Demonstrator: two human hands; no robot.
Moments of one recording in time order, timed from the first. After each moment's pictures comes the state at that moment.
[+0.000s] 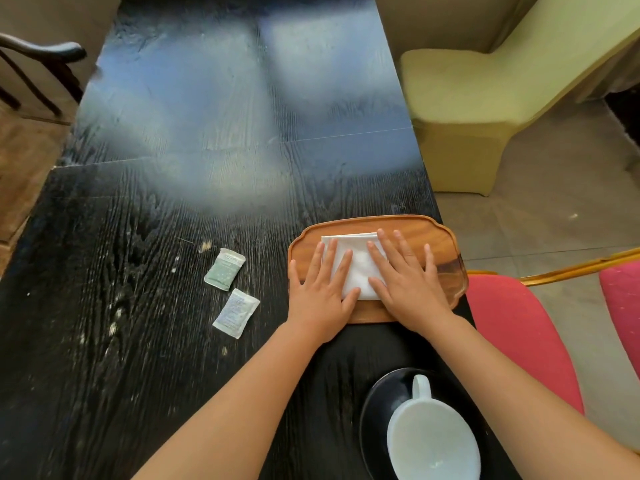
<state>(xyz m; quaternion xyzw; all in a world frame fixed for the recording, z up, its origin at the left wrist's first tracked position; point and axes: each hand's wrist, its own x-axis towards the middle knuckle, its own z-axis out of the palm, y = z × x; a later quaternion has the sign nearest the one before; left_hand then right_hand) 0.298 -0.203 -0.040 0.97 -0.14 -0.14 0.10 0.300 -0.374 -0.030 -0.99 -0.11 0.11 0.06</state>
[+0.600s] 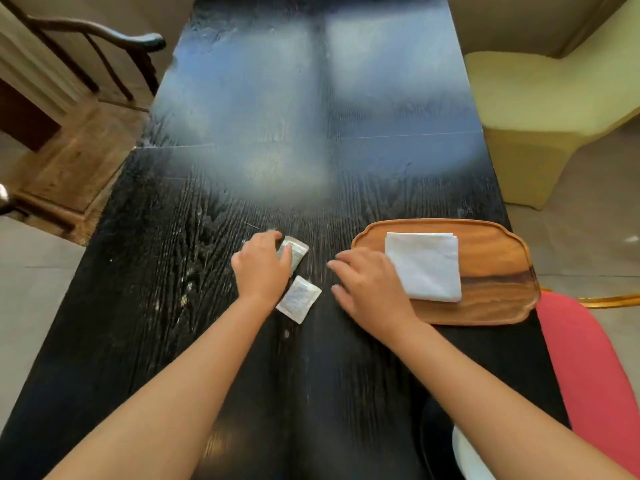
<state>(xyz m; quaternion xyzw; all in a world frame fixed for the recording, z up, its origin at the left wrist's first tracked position) 0.317 -0.052 -0.004 0.97 0.15 0.02 0.21 0.296 -0.232 -0.003 -0.94 -0.27 -0.09 0.19</state>
